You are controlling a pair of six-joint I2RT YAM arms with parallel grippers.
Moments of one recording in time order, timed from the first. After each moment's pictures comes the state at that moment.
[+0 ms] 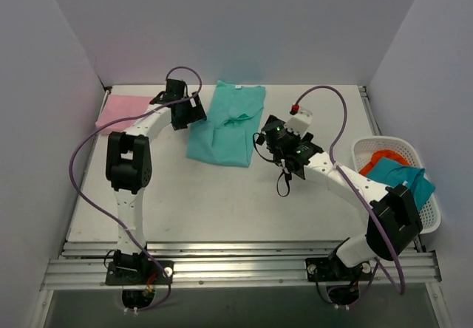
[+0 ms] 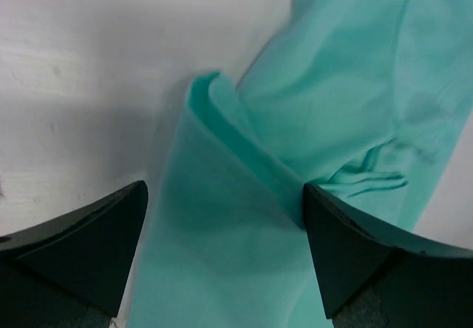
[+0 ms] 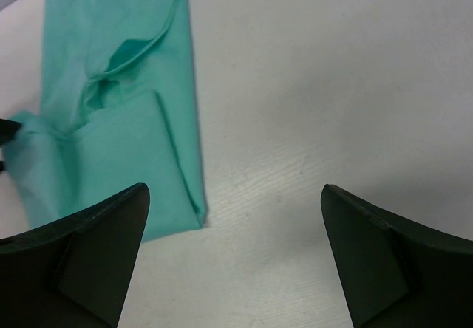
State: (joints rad) left arm -0.23 2.21 1.87 -0.49 0.06 -0.56; right arm 0.65 1.46 1.07 -0.38 0.69 0.87
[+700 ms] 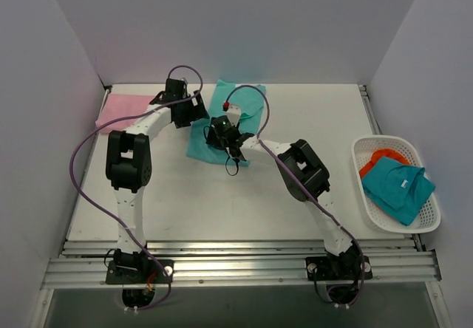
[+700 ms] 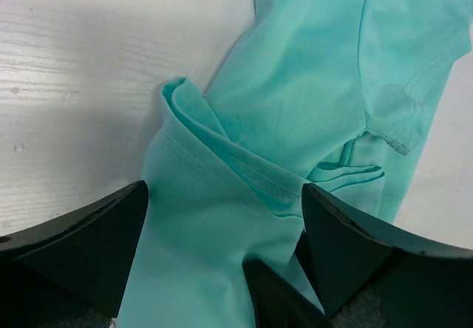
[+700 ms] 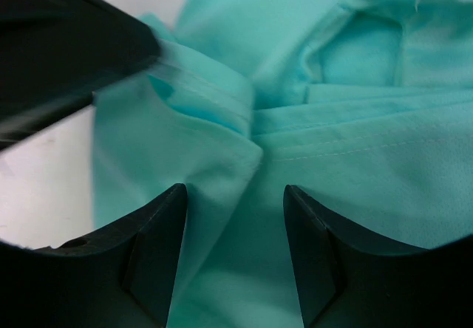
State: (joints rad) left arm -0.23 2.23 1.81 -0.41 0.14 -0.54; right arm 0.73 2.28 1.65 0.06 0.33 0.70
